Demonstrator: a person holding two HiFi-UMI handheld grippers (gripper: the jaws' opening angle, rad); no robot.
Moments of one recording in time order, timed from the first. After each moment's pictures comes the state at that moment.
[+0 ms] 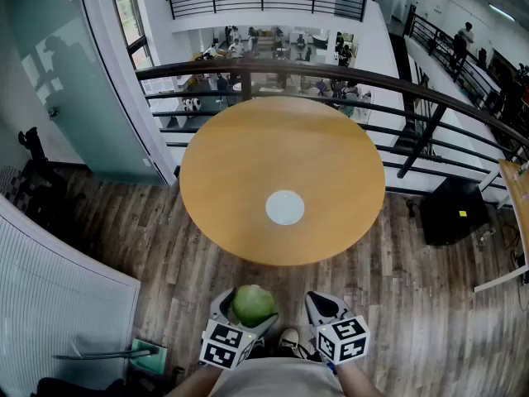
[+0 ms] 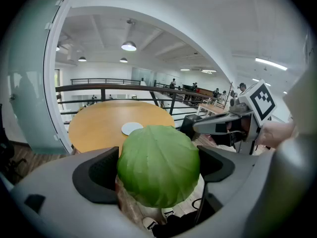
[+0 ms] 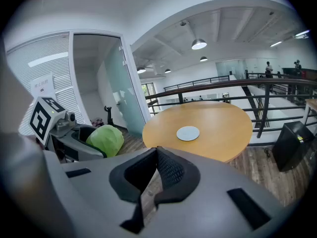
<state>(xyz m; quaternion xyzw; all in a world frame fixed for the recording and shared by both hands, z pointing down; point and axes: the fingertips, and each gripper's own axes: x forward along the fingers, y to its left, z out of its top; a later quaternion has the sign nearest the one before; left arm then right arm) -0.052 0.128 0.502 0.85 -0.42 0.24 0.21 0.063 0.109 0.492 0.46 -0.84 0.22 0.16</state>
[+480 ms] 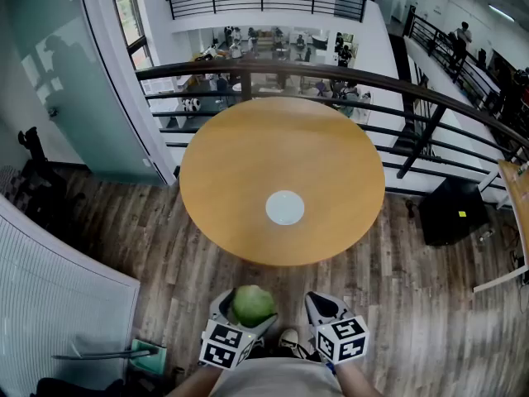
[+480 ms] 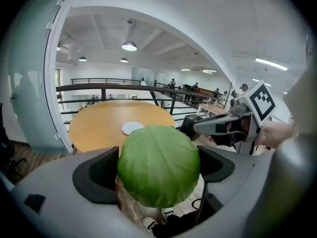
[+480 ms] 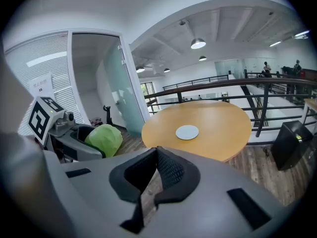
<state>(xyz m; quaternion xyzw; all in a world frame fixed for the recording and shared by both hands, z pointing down) -0.056 0.130 0.502 0.85 -0.42 0.24 0.21 0.062 0.111 0.493 0.47 -0.84 0.22 0.17</state>
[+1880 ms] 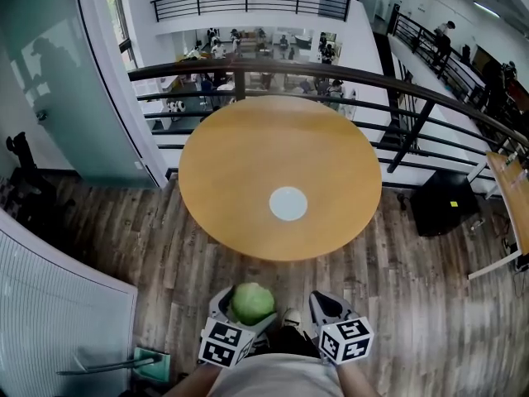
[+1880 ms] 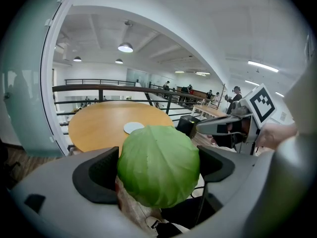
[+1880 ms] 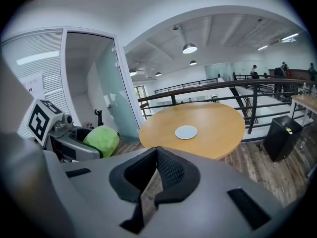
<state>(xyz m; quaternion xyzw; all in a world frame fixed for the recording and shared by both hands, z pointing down) -0.104 0.136 0.504 0.87 -0.39 0.23 0.20 0.026 0.129 0.493 0.52 -0.81 0.23 0.15</state>
